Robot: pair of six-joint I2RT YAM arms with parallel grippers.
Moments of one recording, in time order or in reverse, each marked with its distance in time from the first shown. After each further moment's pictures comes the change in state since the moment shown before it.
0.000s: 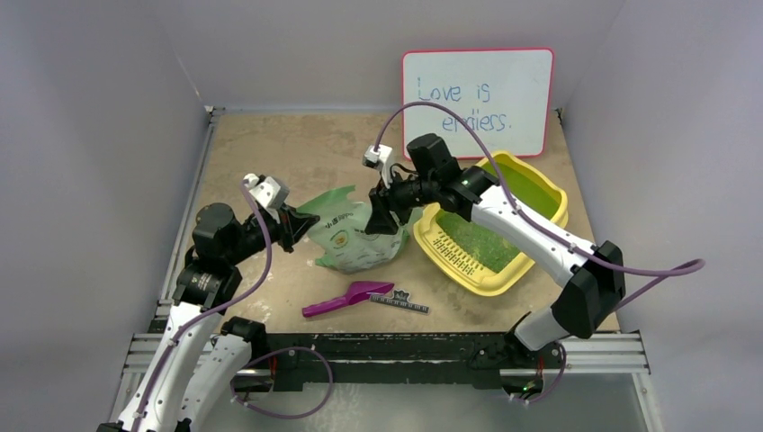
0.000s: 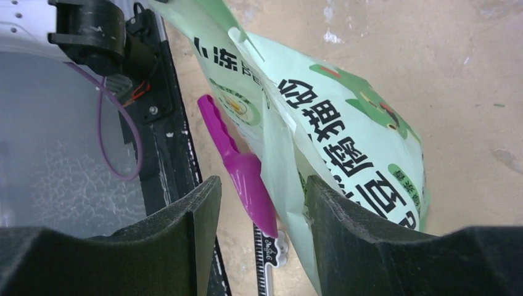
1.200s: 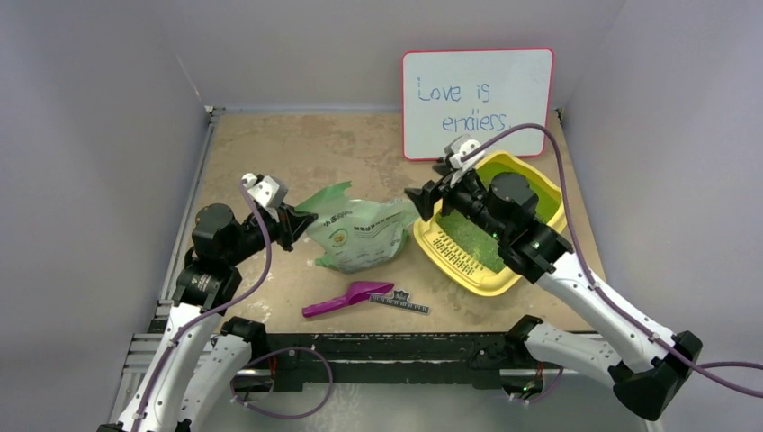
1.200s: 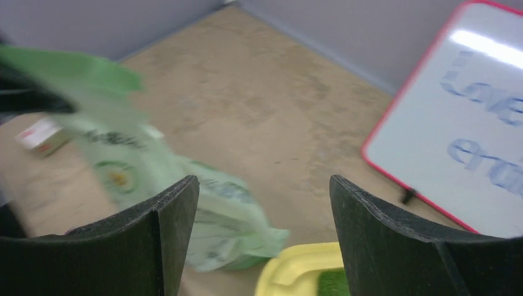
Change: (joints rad) left arm 0.000 -0.005 0.000 0.002 -0.042 0.000; right arm -0.003 -0.542 -0.441 0.514 0.703 0.010
